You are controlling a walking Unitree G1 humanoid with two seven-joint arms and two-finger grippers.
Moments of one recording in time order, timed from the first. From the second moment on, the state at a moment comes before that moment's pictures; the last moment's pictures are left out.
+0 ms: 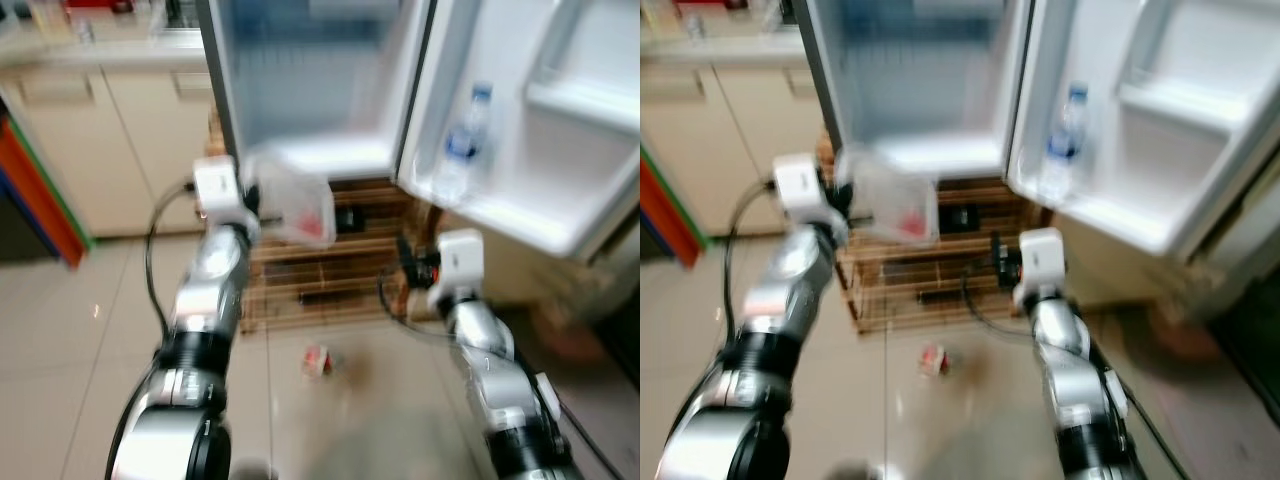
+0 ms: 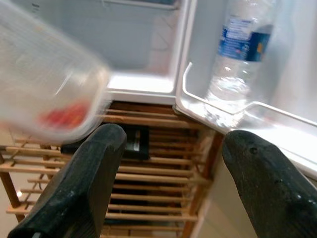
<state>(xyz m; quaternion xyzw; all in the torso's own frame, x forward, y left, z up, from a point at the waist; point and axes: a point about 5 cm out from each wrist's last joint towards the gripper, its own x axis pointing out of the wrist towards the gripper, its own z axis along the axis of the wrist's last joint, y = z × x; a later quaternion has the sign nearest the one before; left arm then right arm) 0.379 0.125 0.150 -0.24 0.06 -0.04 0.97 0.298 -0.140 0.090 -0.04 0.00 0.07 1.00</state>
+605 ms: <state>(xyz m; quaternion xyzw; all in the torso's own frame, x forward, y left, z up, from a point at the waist) 0.387 0.127 0.152 -0.28 0.05 -0.04 0.96 0.295 -0.135 0.085 -0.03 0.01 0.08 1.00</state>
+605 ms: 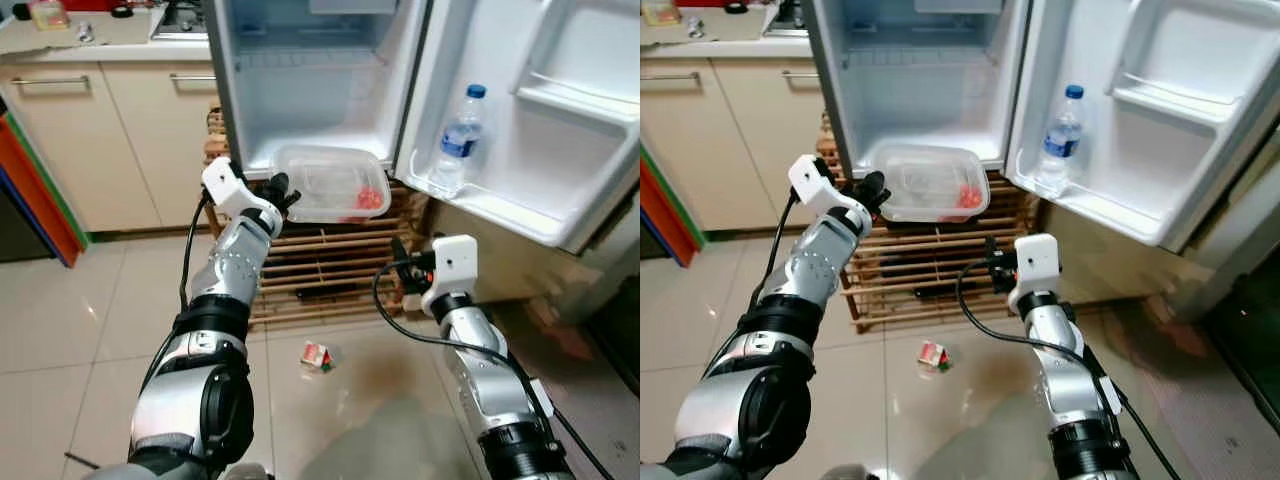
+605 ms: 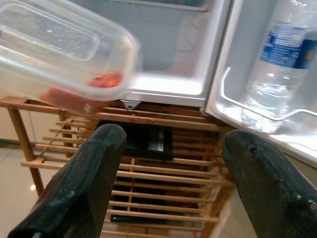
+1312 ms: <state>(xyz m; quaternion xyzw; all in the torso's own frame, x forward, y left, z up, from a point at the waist) 0.388 0.090 0.171 -0.19 0.01 -0.09 0.98 0.289 -0.148 0.073 -0.04 0.03 0.06 1.00</state>
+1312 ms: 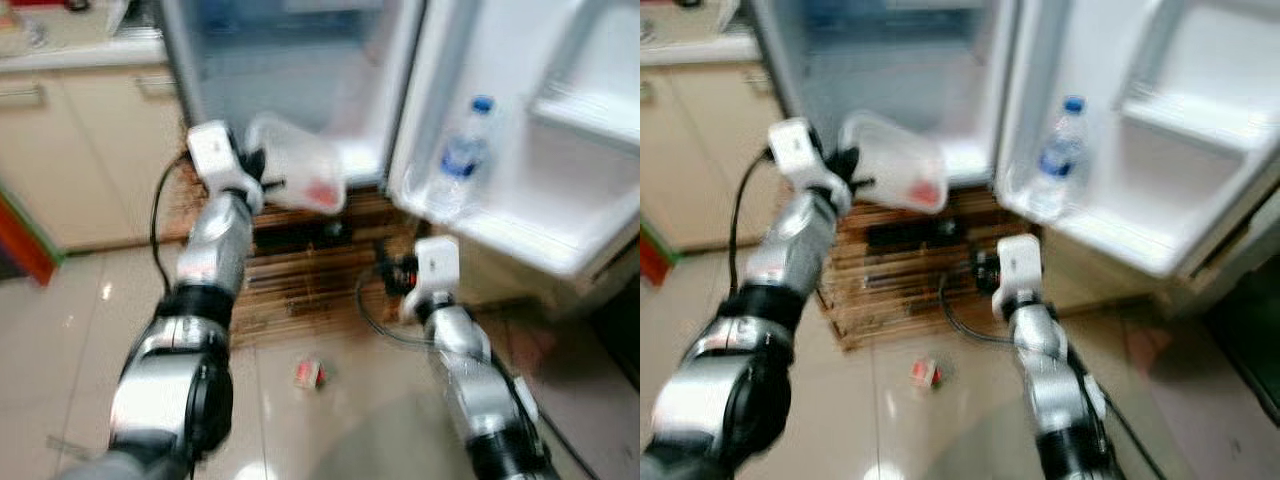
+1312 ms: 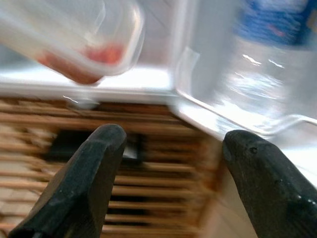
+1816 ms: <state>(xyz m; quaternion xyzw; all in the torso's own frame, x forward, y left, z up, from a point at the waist) 0.388 0.103 0.180 -0.19 -0.02 -0.06 0.98 0.284 -0.130 0.080 -0.01 0.02 0.14 0.99</state>
